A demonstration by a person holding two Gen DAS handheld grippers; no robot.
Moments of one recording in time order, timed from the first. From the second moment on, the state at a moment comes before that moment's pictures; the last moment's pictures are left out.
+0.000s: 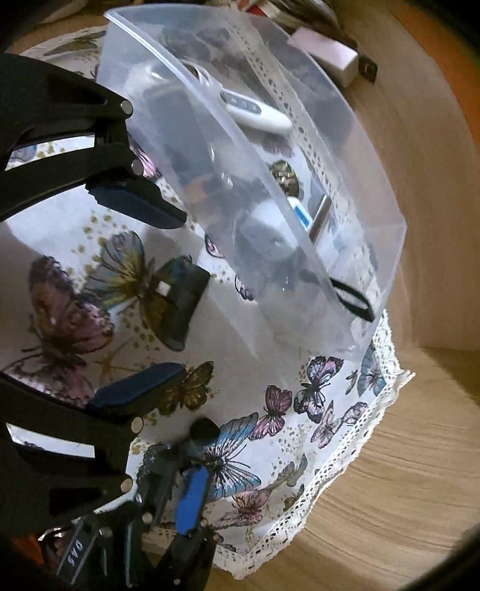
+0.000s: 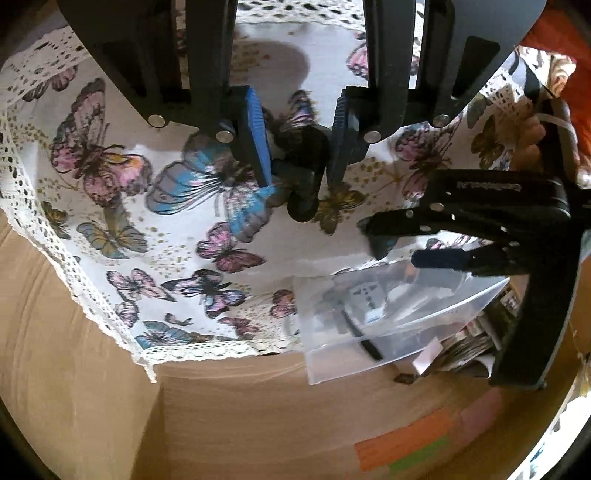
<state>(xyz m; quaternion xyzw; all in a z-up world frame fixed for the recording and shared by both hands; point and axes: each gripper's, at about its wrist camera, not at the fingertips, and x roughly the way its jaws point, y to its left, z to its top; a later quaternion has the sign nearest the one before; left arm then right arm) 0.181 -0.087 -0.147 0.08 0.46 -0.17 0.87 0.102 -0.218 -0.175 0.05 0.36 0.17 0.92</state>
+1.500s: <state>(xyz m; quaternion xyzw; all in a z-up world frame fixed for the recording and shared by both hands) 0.151 0.028 -0.038 -0.01 0.30 -0.08 0.95 0.158 -0.130 -0.047 -0.03 0.19 0.24 0.95</state>
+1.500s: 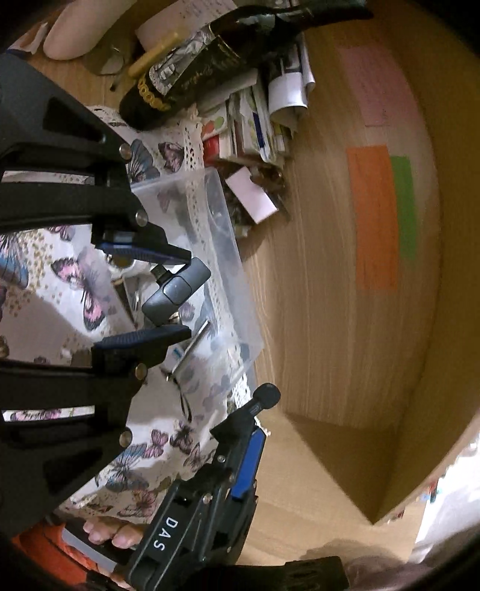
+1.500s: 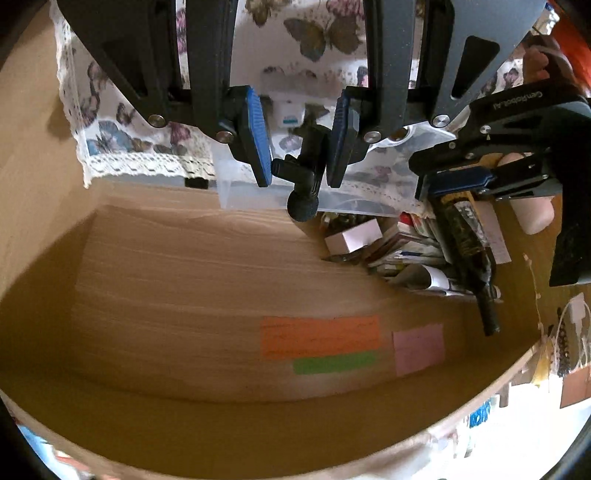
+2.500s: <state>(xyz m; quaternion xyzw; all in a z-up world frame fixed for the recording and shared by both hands) 0.152 0.033 -0.040 -0.04 0.30 -0.07 0.95 0.163 -0.118 -0.048 -0.04 0.22 0.25 0.94</state>
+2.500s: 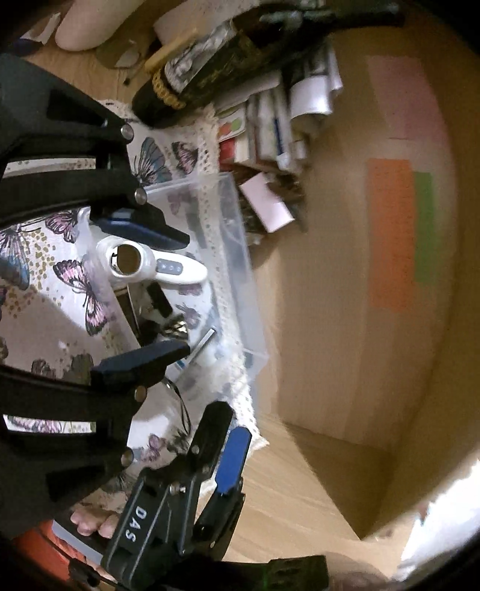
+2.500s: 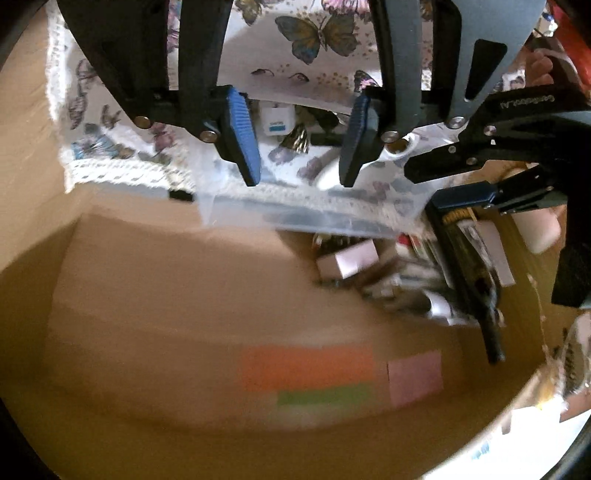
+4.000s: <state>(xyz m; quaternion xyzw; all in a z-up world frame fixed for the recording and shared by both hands) 0.010 0.010 0.018 -0.03 0.15 -0.03 0.99 0.039 -0.170 -0.020 0.03 0.10 0.22 0.97</state>
